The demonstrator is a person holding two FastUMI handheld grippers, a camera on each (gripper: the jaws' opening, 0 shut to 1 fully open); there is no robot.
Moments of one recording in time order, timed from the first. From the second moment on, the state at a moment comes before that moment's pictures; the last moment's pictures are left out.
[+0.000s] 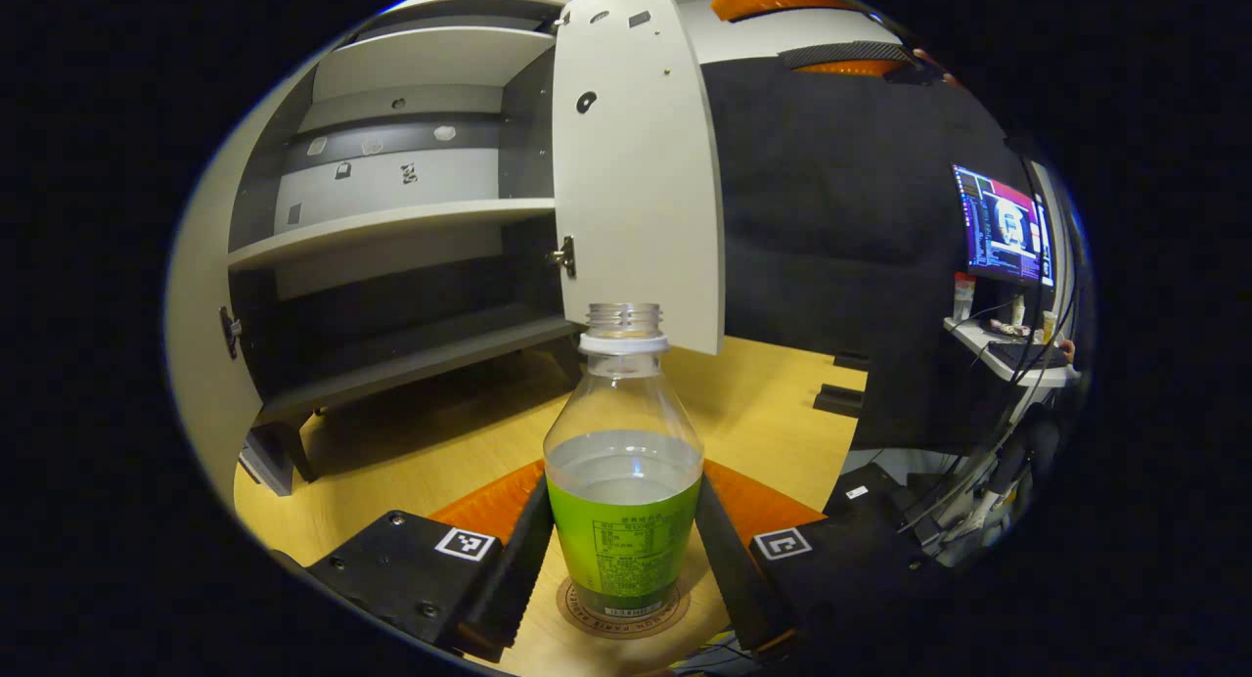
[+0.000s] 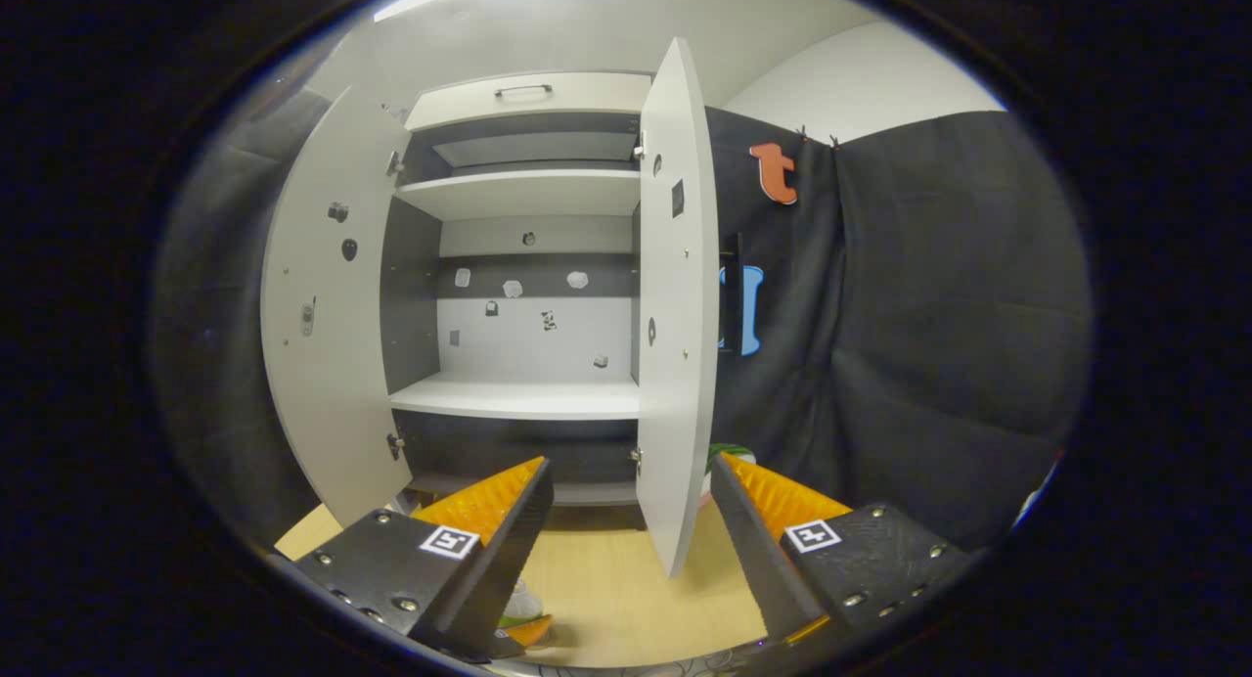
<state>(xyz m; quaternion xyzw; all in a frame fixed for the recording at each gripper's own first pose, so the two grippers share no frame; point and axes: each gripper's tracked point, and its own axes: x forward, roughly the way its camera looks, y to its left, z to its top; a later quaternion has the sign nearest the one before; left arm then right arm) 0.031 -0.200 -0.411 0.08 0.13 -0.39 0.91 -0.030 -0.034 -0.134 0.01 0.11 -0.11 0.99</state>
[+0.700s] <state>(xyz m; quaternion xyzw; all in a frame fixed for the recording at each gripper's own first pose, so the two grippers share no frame) 0.021 -0.185 -0.405 0.04 0.20 -0.40 0.89 -0.014 -0.022 -0.139 0.02 0.10 -0.10 0.99</state>
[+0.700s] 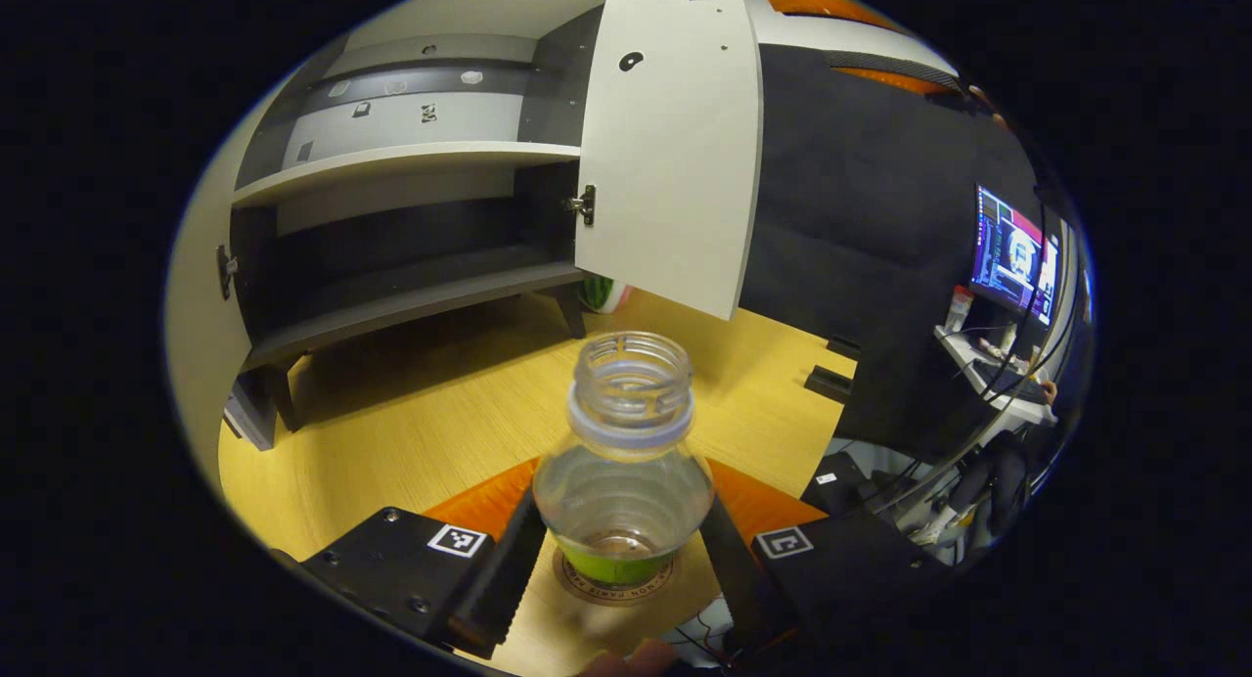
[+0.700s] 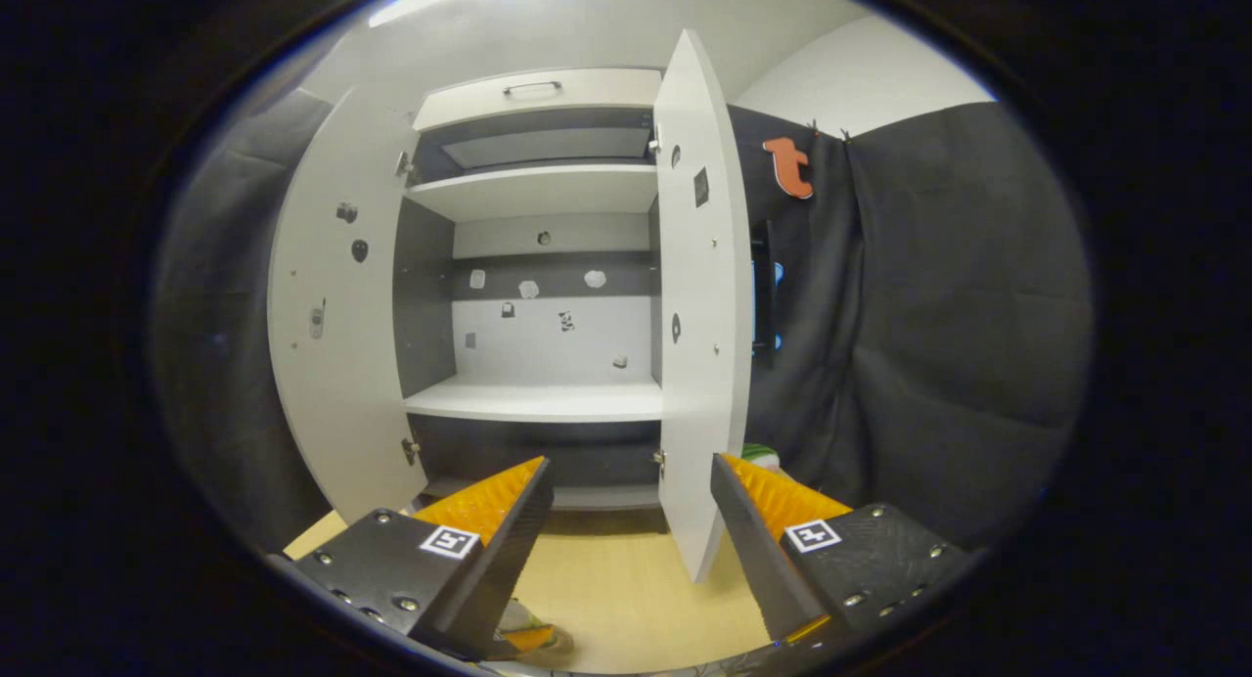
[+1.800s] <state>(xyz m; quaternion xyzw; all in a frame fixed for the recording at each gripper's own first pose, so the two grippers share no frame) 0.030 -0.179 -0.111 -0.01 0.05 -0.32 0.95 -0.039 -0.157 -0.105 0.03 0.05 -0.11 0.99</state>
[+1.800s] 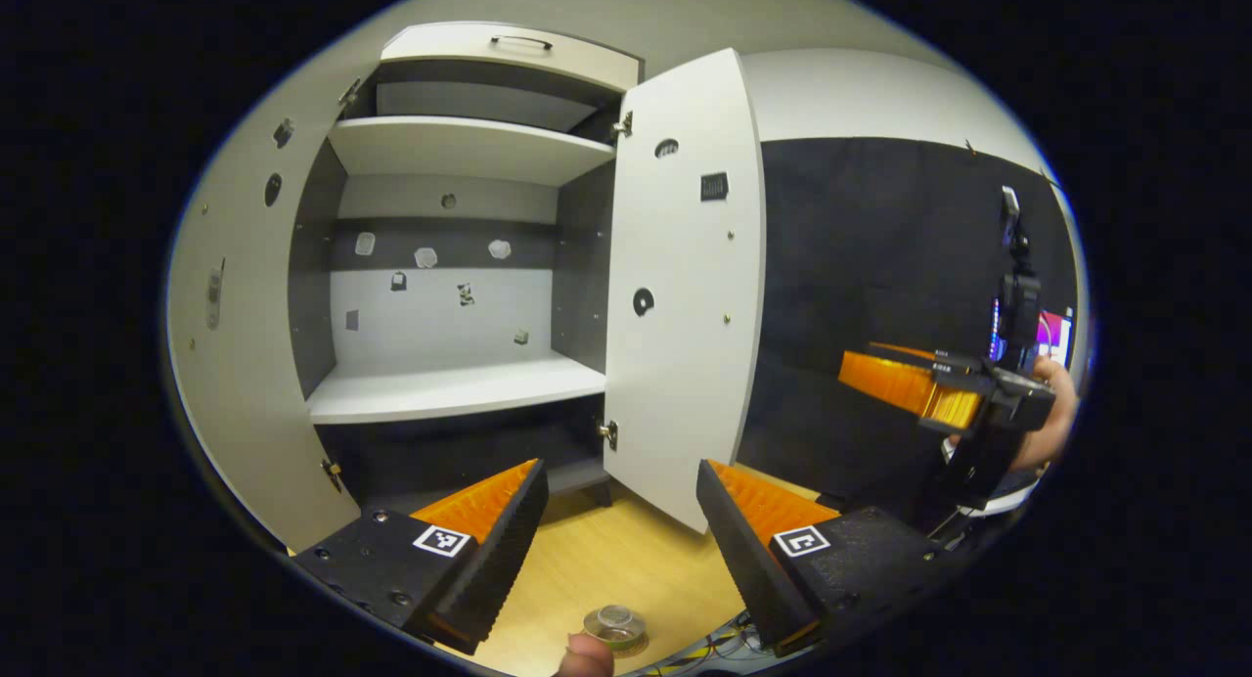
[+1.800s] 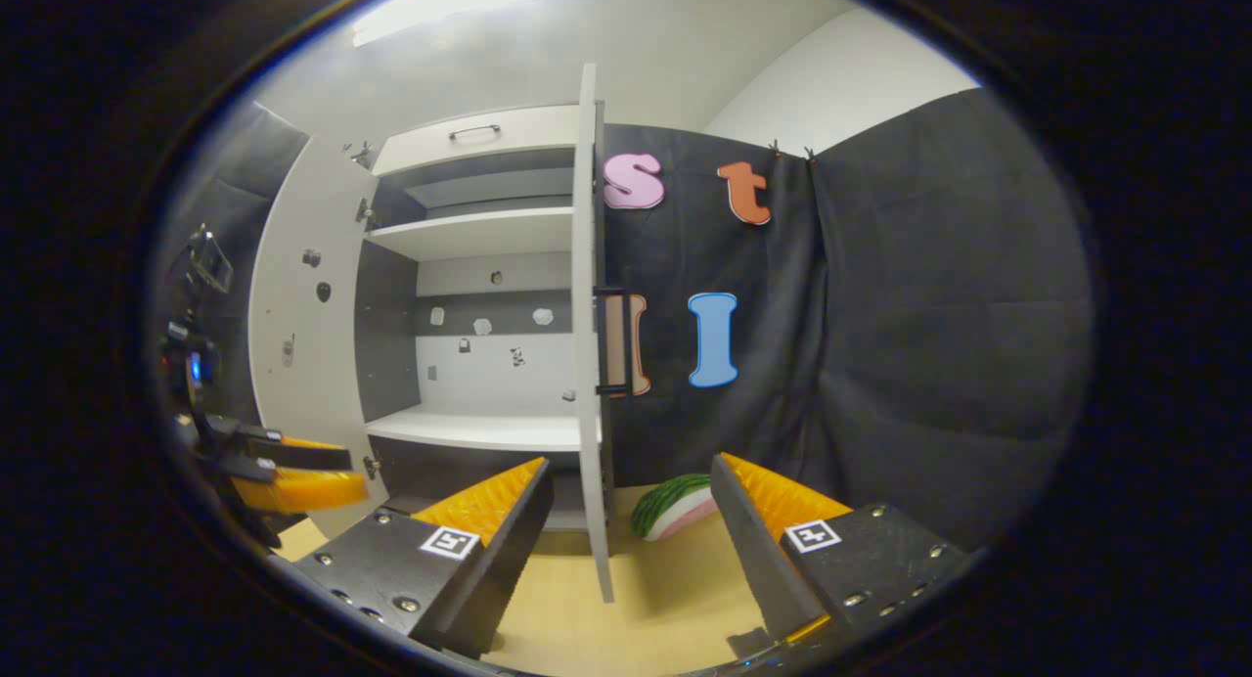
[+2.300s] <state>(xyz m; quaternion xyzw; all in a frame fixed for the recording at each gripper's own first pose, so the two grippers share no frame) 0.025 -0.115 -0.032 -0.03 -0.01 -0.18 0.98 0.024 -0.246 -0.085 0.05 0.03 -0.12 0.99</state>
